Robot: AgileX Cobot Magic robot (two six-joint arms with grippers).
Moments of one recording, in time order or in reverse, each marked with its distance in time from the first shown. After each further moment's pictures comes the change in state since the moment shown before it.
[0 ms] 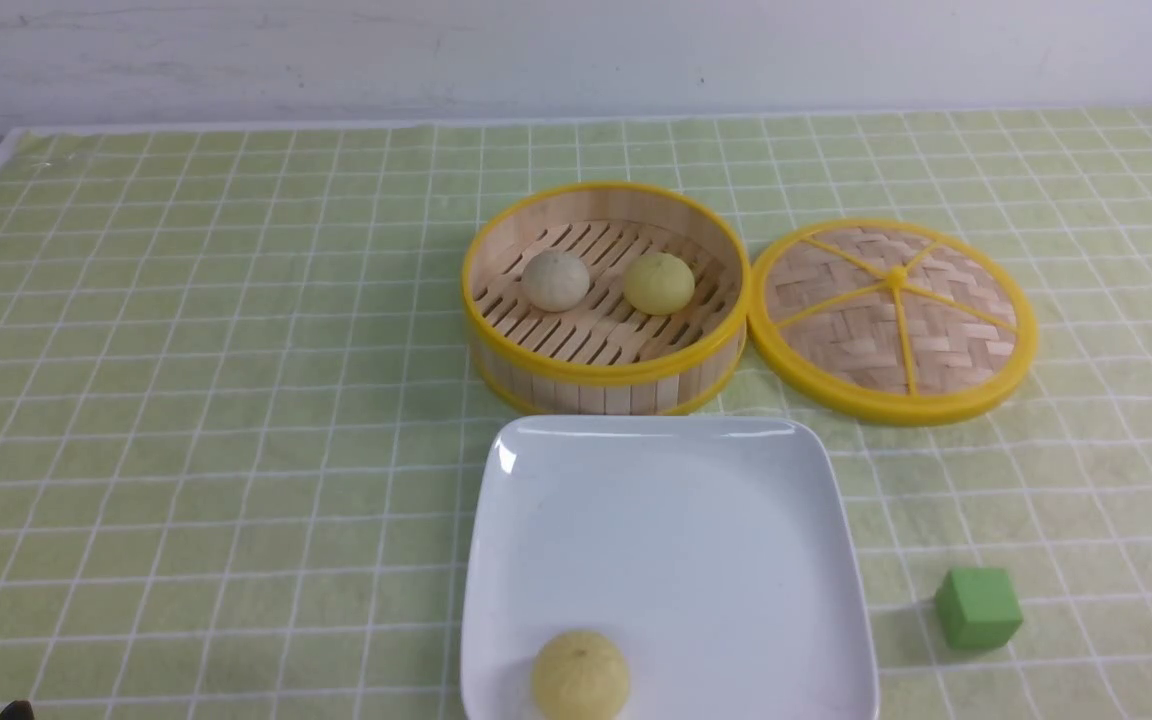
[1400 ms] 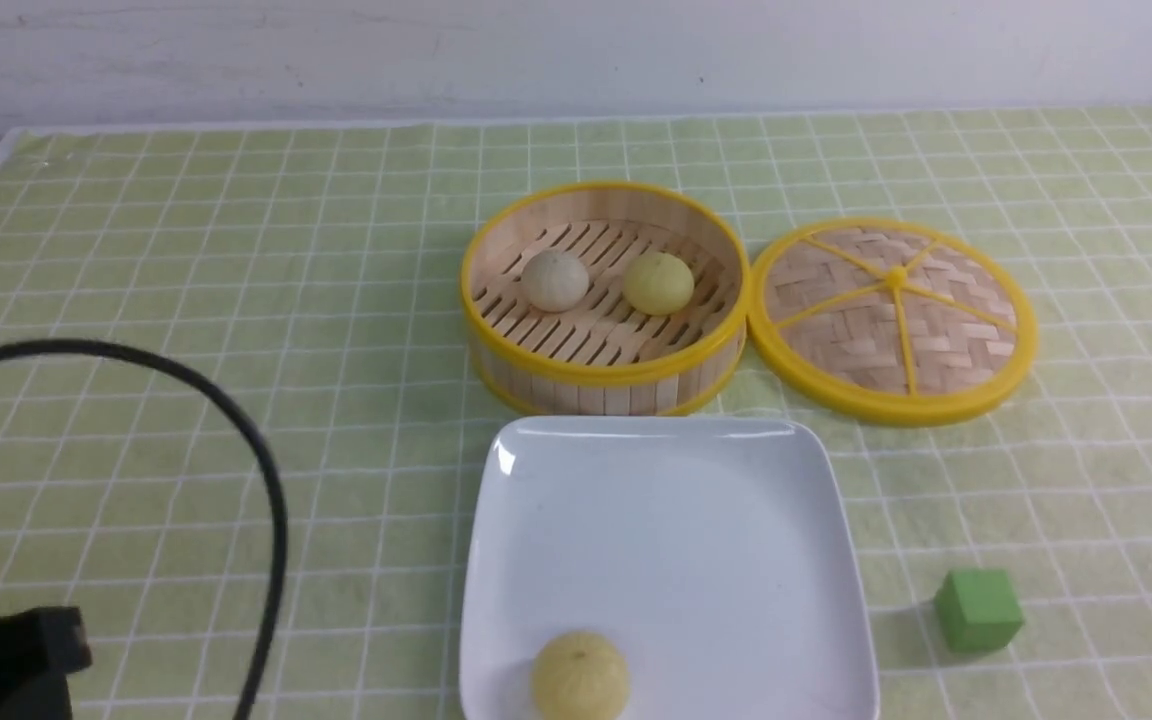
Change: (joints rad) right arm 0.000 0.746 -0.574 0.380 0.592 -0.046; left arm 0.000 0.782 -0.686 -0.321 0.680 -0.177
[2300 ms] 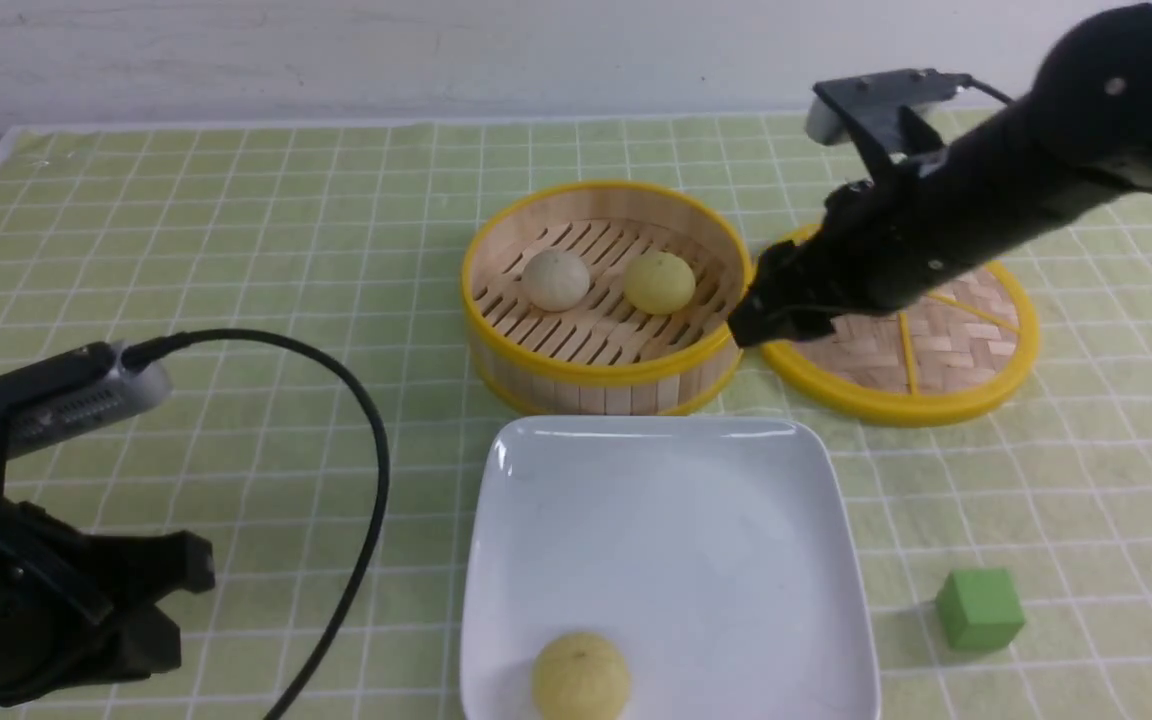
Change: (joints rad) right arm 0.289 1.072 -0.866 0.218 -0.297 -0.449; left arm 0.000 0.297 -0.012 -0.100 -0.181 0.171
